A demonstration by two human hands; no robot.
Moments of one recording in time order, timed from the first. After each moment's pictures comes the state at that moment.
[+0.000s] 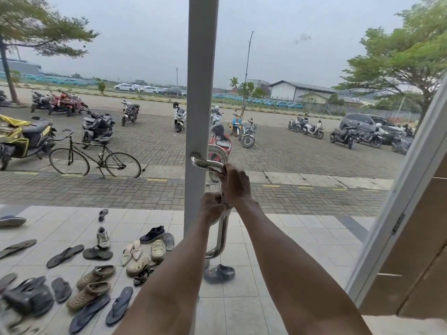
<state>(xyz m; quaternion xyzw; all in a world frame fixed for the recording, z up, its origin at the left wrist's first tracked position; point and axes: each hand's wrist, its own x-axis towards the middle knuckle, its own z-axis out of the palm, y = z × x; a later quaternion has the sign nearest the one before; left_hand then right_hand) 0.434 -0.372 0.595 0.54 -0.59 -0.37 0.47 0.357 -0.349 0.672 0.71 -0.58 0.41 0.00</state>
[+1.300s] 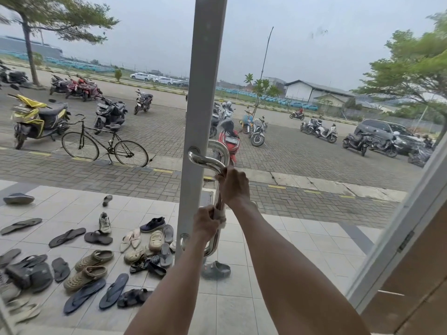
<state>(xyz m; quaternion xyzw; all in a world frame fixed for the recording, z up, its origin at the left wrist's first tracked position) 0.420 -0.372 0.538 0.59 -0.55 -0.34 0.49 0.346 -0.355 0.671 0.70 -0.61 0.37 -0.06</state>
